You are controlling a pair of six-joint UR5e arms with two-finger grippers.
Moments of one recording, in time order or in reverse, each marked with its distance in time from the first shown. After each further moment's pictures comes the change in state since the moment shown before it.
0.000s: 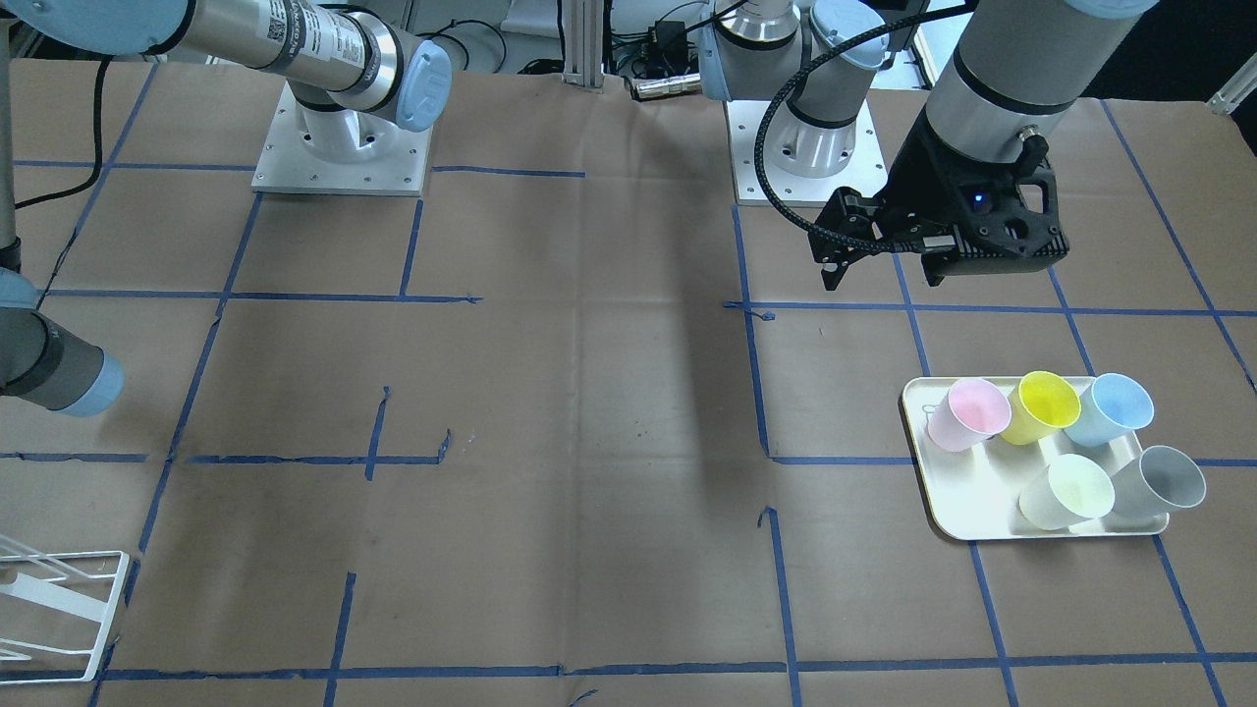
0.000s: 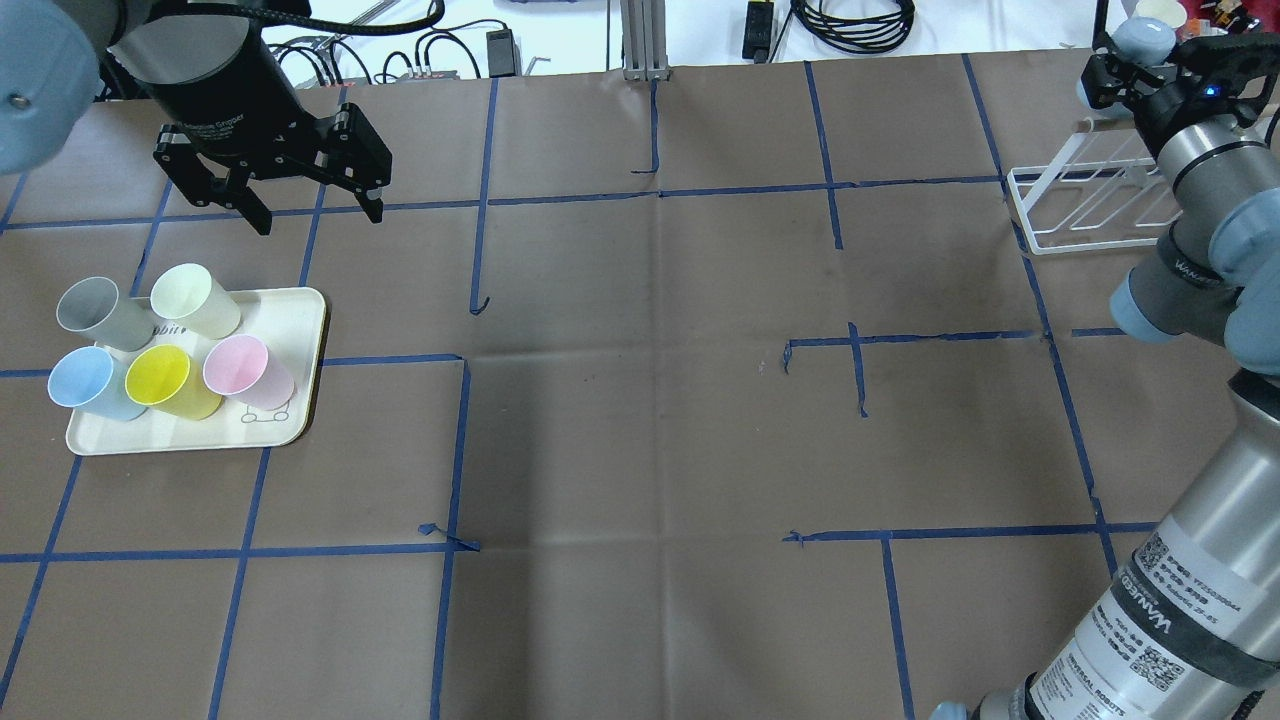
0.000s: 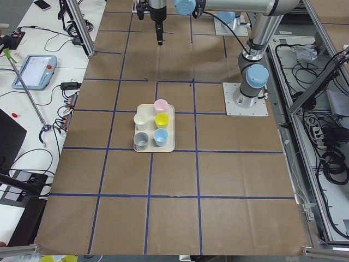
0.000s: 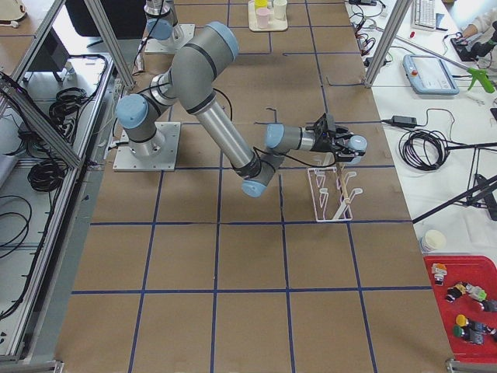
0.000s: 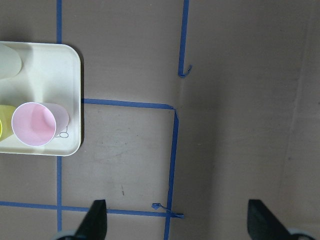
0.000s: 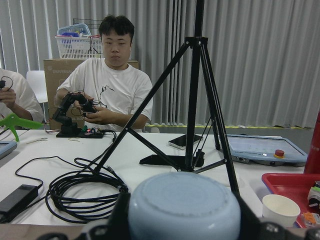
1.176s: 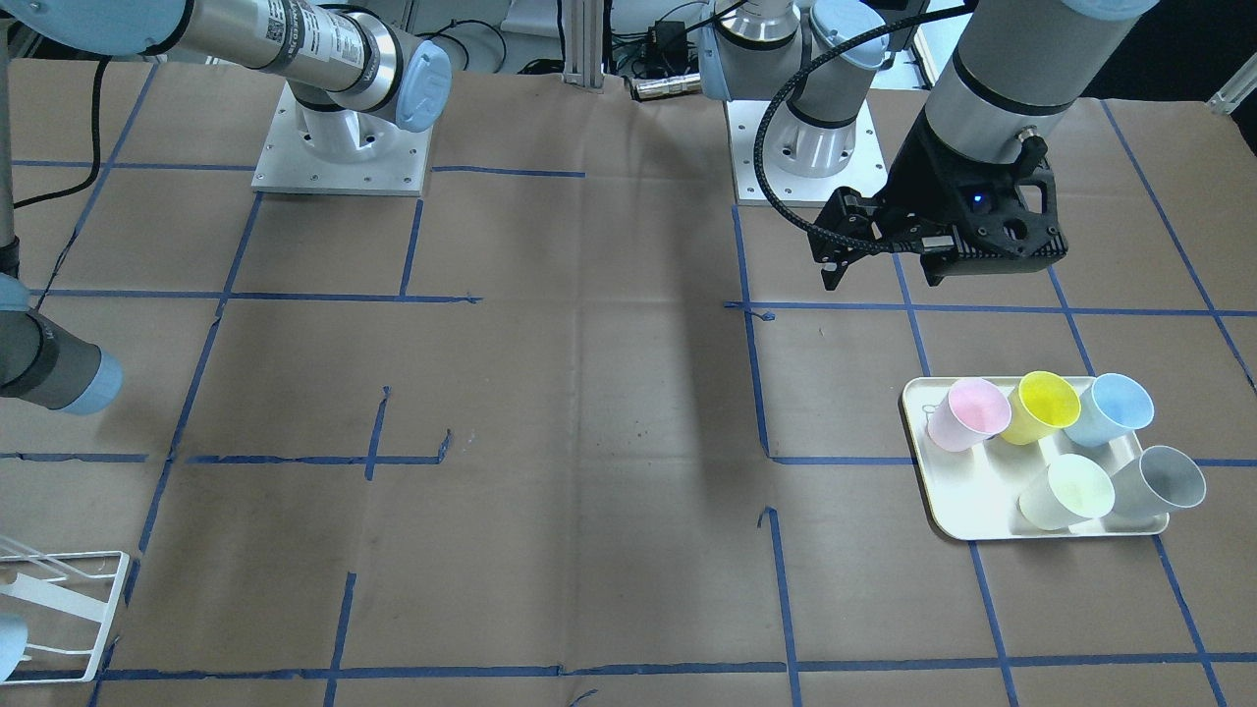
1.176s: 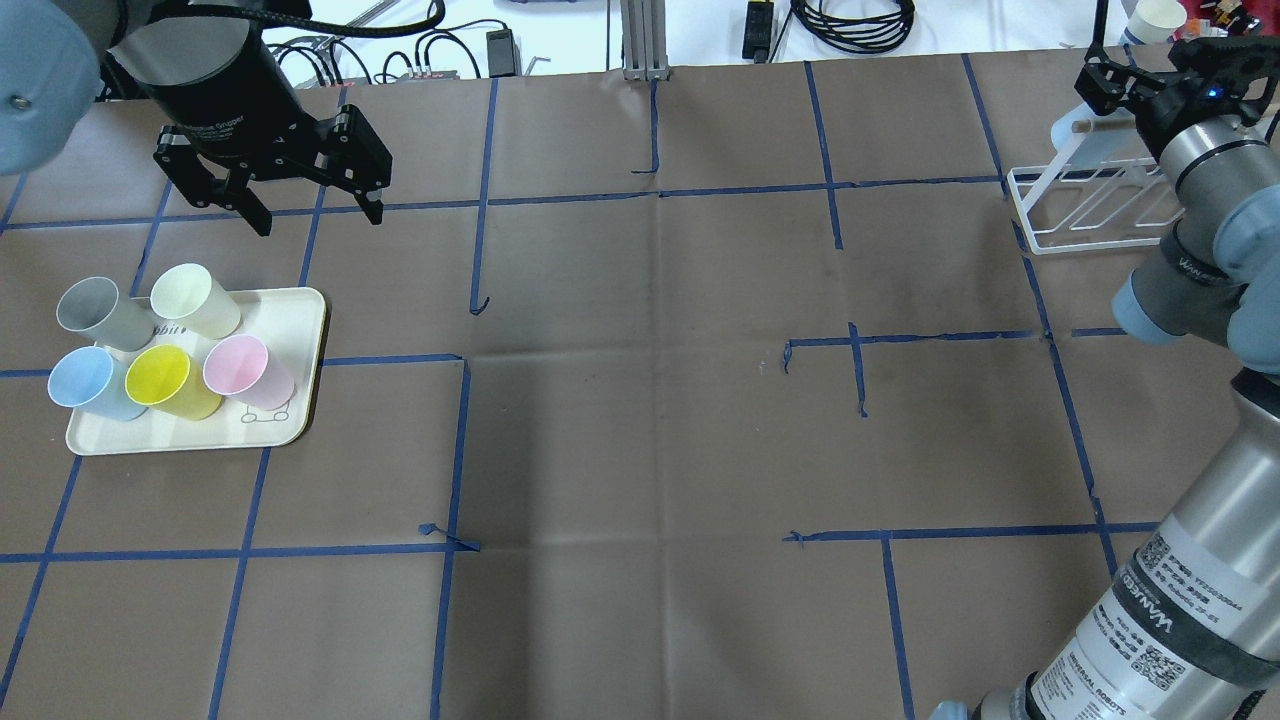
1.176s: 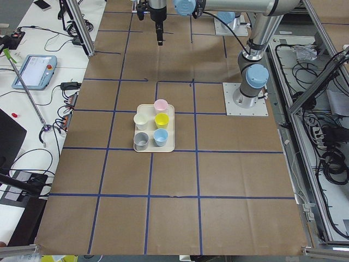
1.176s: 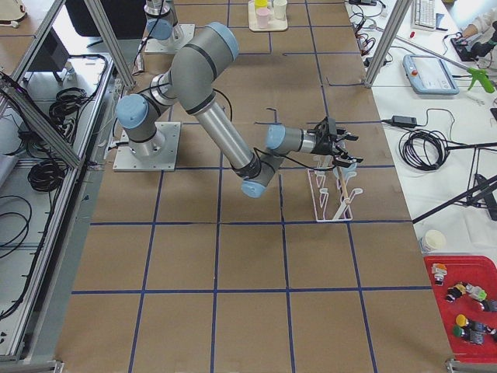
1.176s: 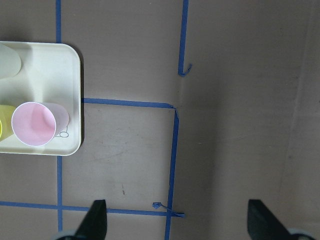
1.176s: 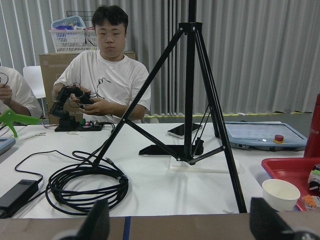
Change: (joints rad) left arm 0.000 0.000 -0.002 0.000 0.002 0.002; right arm -0.003 -0.009 -0.002 0.061 -0.005 0.018
